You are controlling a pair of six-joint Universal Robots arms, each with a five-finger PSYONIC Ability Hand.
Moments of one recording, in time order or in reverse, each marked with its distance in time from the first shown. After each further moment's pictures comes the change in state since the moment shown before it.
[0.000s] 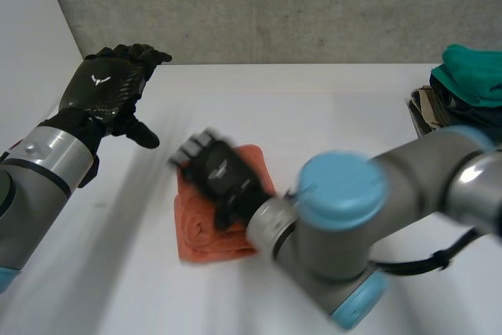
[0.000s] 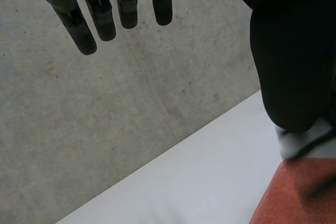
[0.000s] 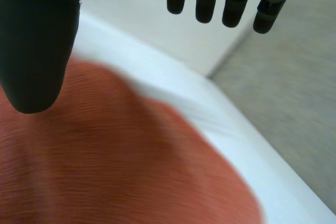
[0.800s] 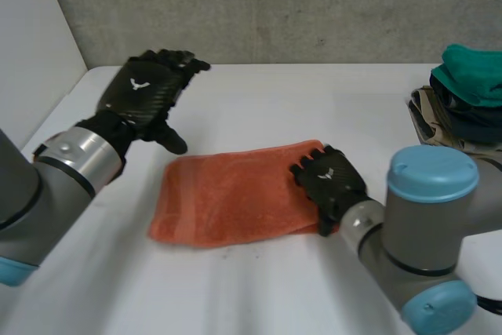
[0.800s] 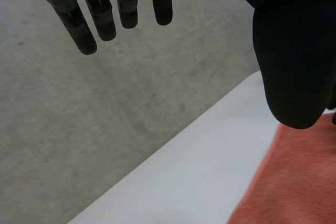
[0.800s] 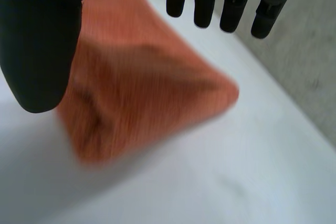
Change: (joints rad) left arm -0.059 -0.081 0.051 0.012 0.106 0.069; right arm -0.237 -0.122 0.294 0.074 0.187 -0.172; left_hand 0.000 0.000 0.000 0.000 0.000; right_hand 0.036 0.056 0.056 0.054 0.052
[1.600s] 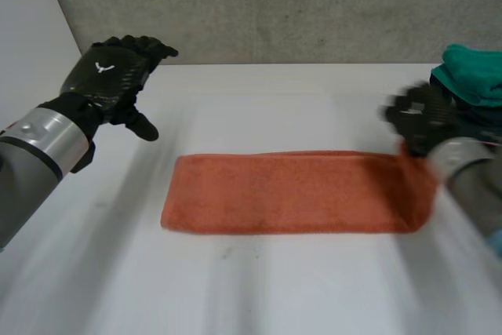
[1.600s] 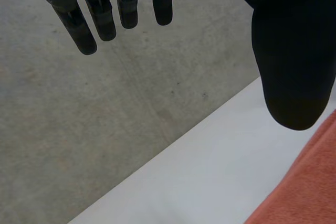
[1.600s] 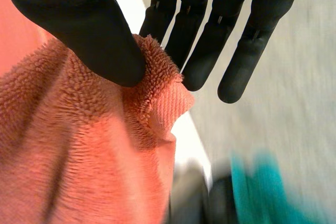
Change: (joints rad) left arm 0.113 0.060 0.043 -0.111 0.007 -0.003; right arm -0.306 -0.114 -0.026 -0.134 -0.202 -0.334; left_hand 0.000 0.000 0.000 0.000 0.000; right_hand 0.846 0.913 0.929 0.932 0.899
